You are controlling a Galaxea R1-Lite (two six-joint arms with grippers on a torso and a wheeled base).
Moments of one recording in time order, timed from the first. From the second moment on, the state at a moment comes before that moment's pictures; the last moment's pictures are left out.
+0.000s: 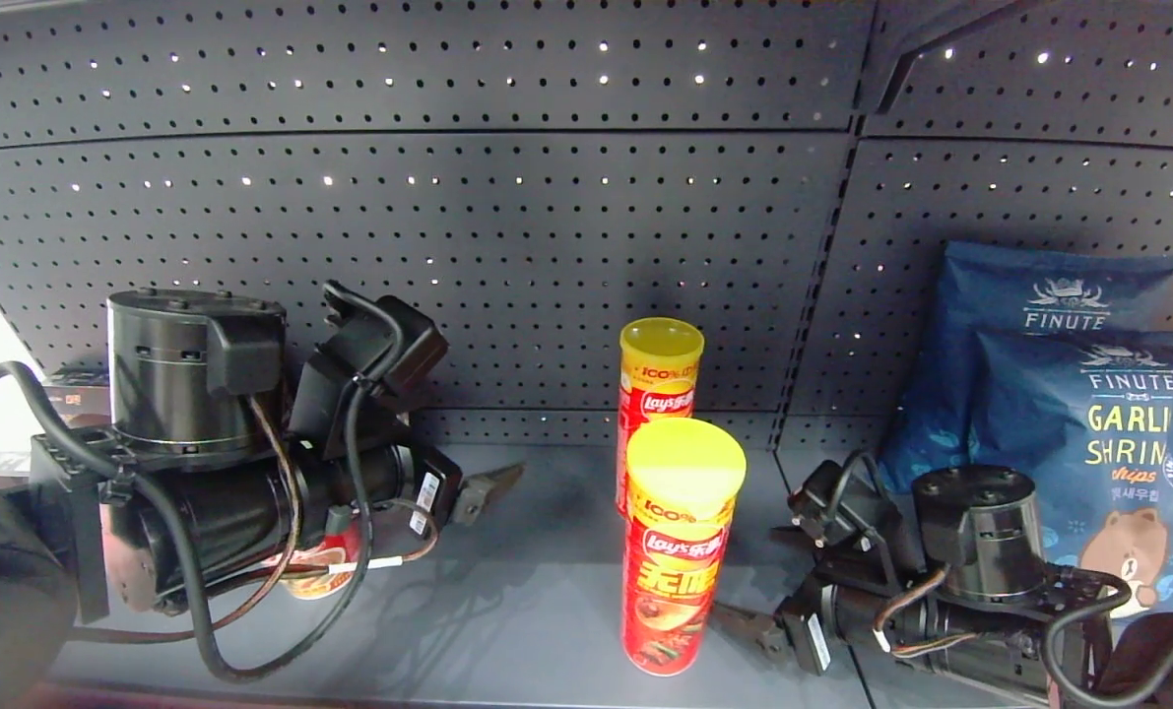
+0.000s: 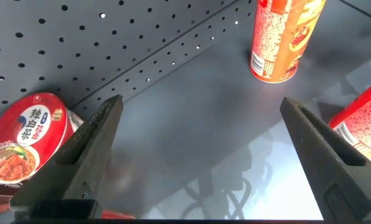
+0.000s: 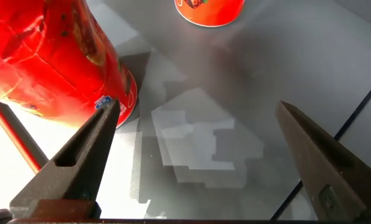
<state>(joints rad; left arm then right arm) -0.50 1.55 -0.76 -0.42 0.03 0.21 0.62 1.77 -0.45 -0.88 0.10 -0.12</state>
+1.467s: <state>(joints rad) -0.49 1.55 -0.74 -0.42 0.03 0.21 0.63 1.75 -0.45 -0.89 0.10 -0.12</state>
